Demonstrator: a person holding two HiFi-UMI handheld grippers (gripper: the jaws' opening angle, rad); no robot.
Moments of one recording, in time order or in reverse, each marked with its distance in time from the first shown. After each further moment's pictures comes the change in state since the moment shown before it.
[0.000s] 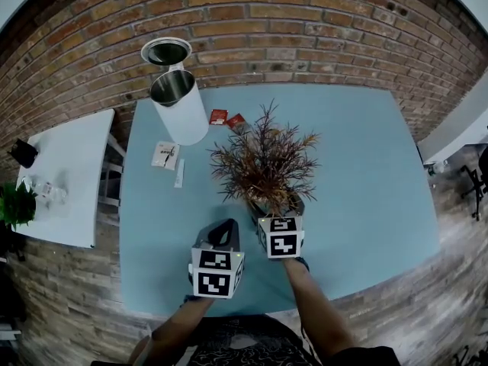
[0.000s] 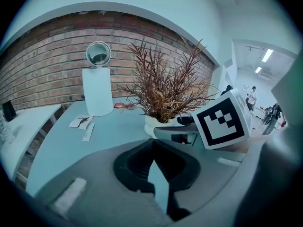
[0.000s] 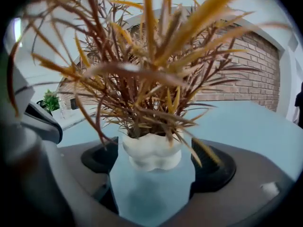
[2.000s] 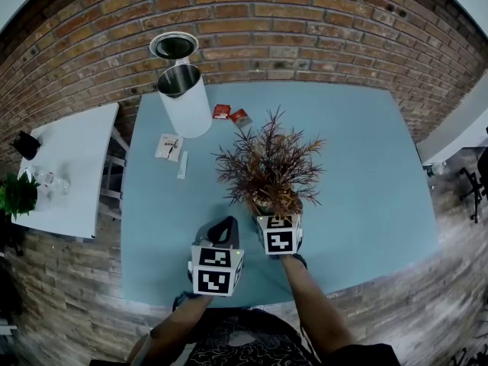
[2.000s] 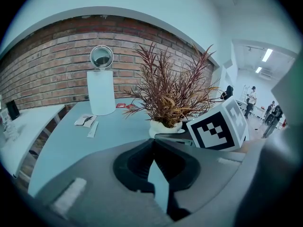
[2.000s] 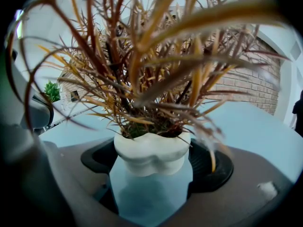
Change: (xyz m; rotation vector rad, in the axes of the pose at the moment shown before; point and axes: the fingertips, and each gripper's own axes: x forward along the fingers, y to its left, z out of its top) left arm -0.001 0.012 0.008 0.004 -0.005 -0.003; right arm 0.015 0.000 -0.011 -0.039 0.053 -0.042
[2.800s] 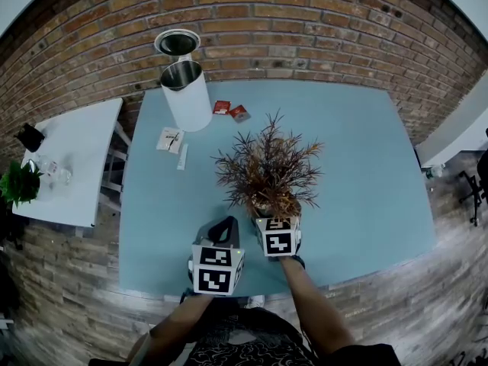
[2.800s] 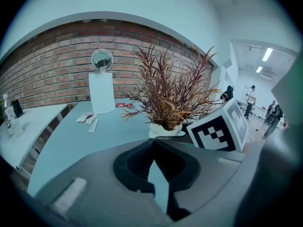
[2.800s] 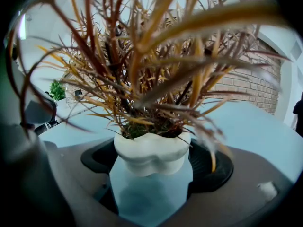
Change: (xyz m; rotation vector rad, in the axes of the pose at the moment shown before) left arm 0.008 0.003 0.006 0.022 -0.013 -0.008; right arm 0.006 0.000 -0.001 0.009 -0.006 -0.004
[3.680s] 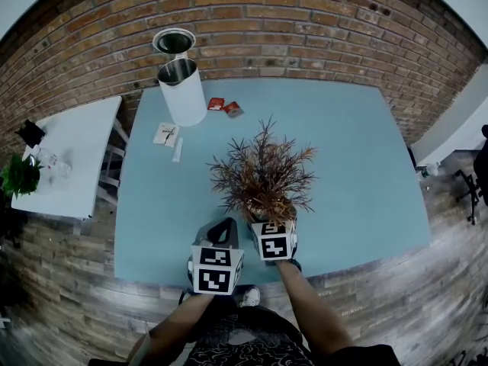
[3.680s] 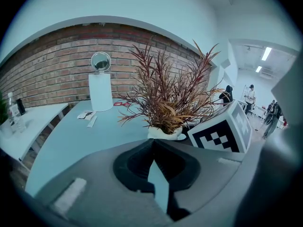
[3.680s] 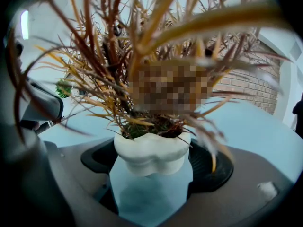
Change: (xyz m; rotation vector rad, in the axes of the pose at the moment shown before) left arm 0.012 0.003 0.005 0.037 -0.015 -0.019; right arm 0.004 0.002 -0.003 0.006 -0.006 -0.020
